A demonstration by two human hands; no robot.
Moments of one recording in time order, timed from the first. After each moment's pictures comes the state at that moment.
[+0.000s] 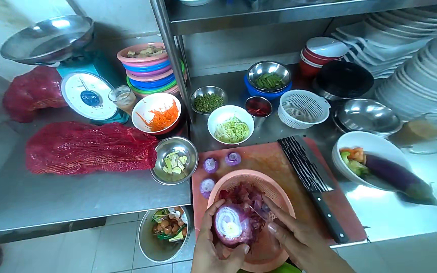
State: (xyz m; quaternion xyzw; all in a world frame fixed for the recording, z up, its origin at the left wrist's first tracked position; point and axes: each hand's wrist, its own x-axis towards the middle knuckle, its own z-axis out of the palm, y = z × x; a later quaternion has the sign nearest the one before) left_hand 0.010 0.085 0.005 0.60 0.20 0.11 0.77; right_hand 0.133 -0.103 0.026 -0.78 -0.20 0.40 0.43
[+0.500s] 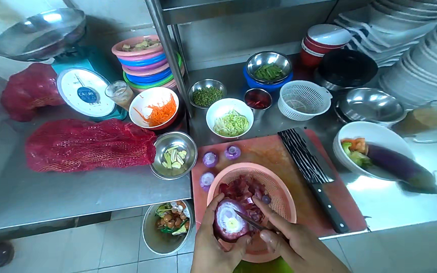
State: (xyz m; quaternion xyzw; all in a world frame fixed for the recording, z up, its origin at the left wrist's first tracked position) left_hand 0.008 0.081 -0.001 0.72 0.21 0.12 0.65; right_hand 0.113 -0.098 0.035 -0.81 -0.30 0.34 0.37
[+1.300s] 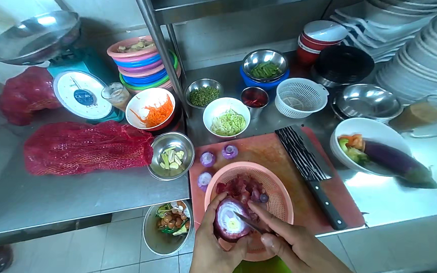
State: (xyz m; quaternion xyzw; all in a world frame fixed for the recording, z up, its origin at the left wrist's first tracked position) left_hand 0.013 0.078 0.003 0.72 0.19 0.11 0.66; right_hand 0.112 -0.106 0.036 -0.78 -0.33 0.32 0.43
